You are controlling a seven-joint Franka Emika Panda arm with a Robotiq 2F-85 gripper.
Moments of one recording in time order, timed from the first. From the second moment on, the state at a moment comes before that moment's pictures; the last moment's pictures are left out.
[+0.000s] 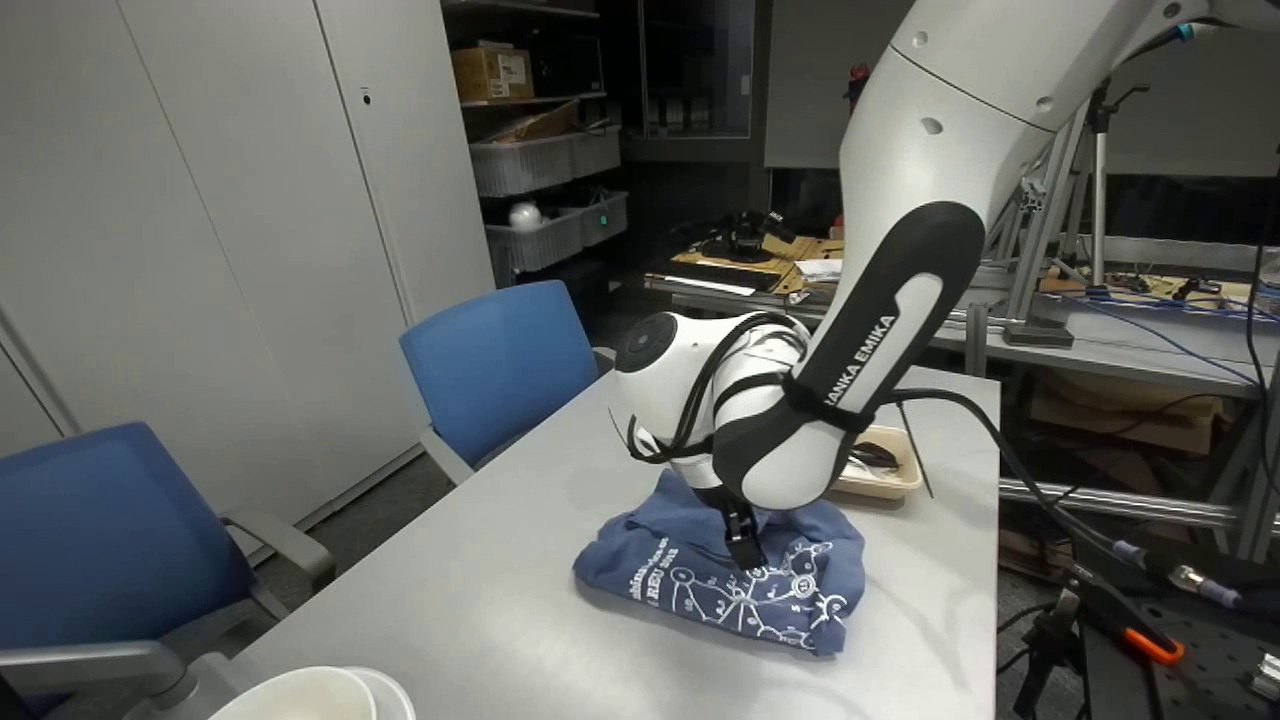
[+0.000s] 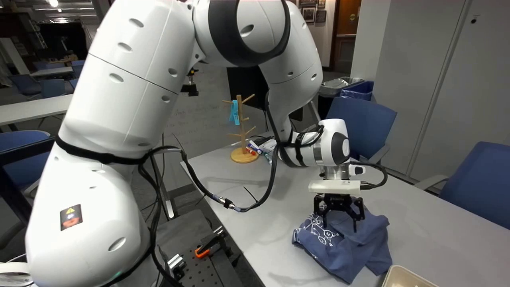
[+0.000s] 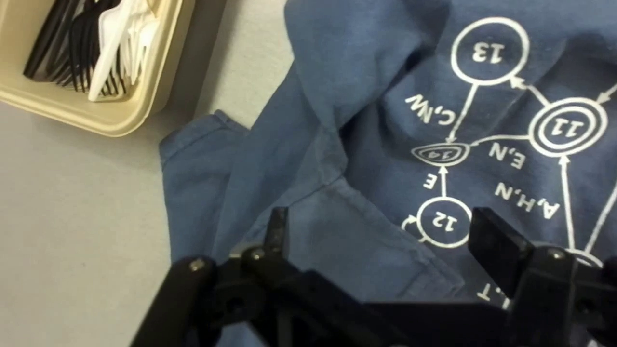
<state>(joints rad) 0.08 0.64 -0.08 -2.01 -0.54 2.39 -0.06</state>
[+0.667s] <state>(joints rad) 0.12 0.69 -0.11 -1.97 -0.68 2.44 0.01</state>
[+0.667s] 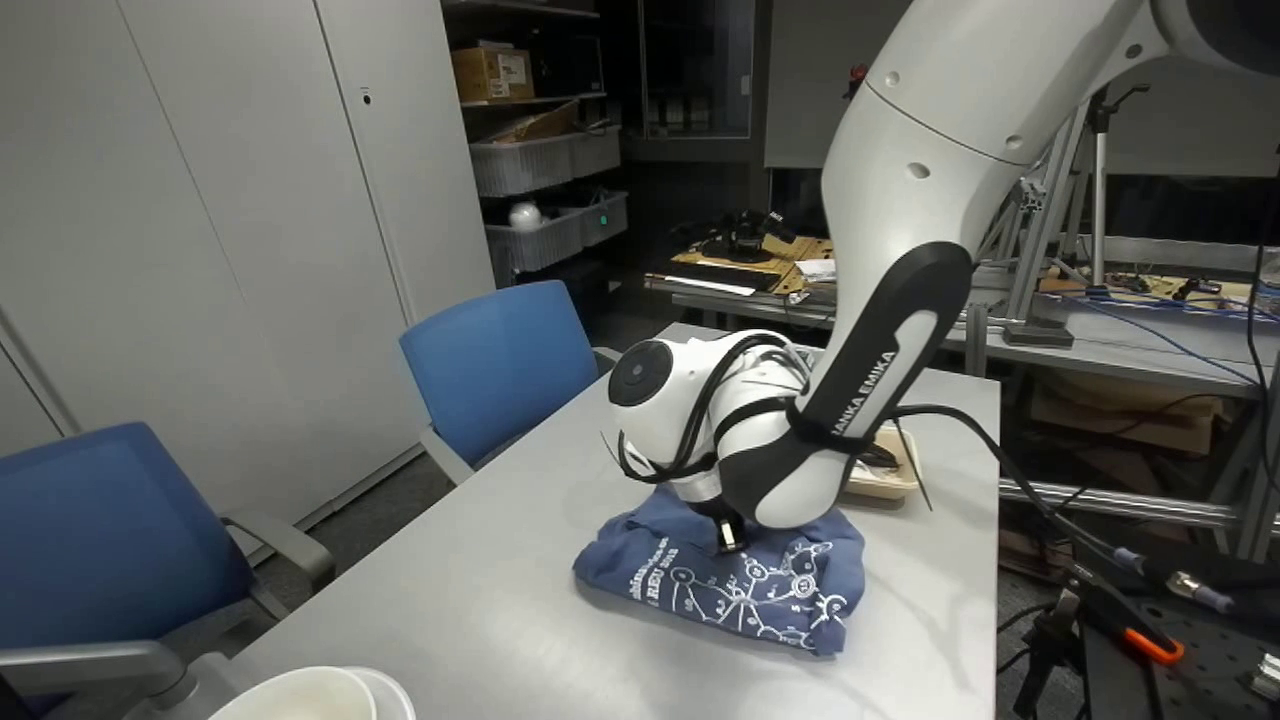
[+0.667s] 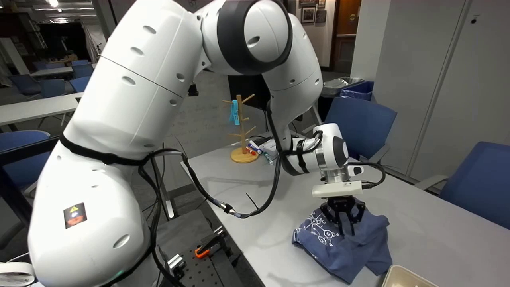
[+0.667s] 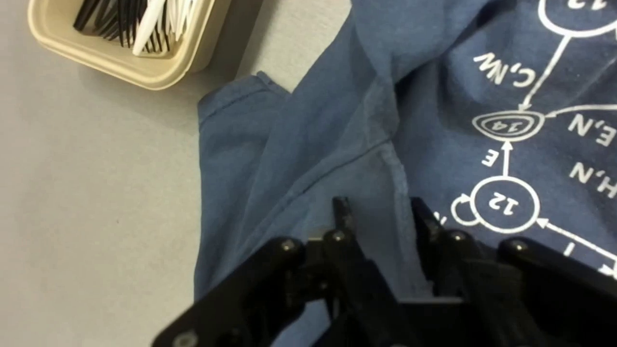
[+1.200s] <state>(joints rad) 0.12 0.69 -0.15 -1.94 -0.68 2.44 0.16</state>
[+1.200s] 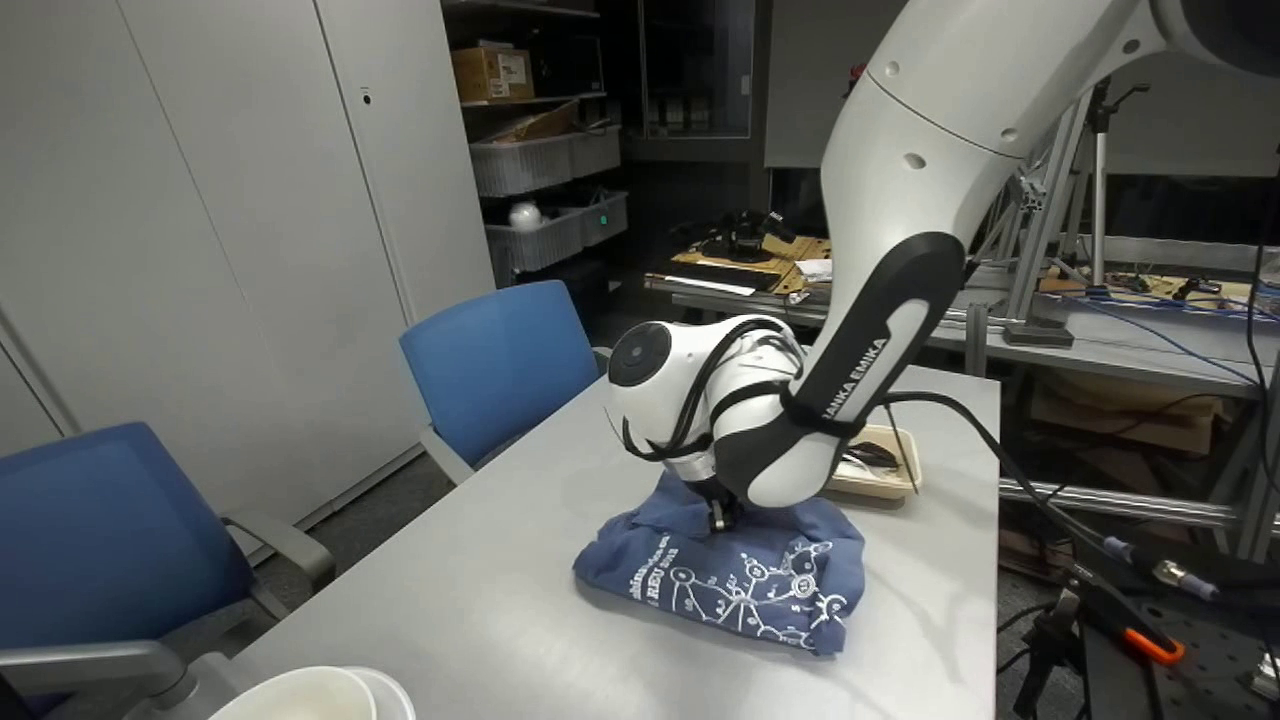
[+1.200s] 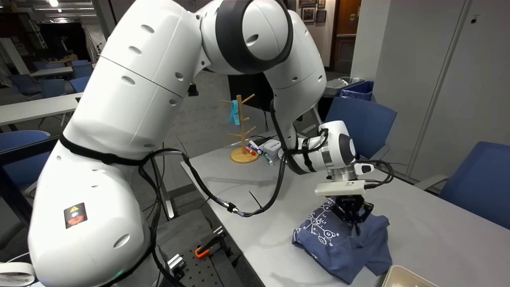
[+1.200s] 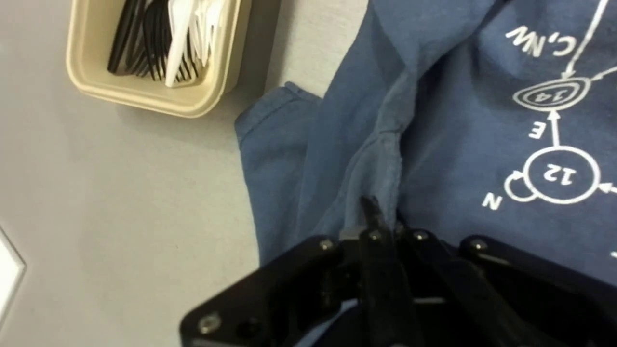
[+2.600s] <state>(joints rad) 0.12 0.69 -0.27 -1.93 -0.62 2.32 0.51</state>
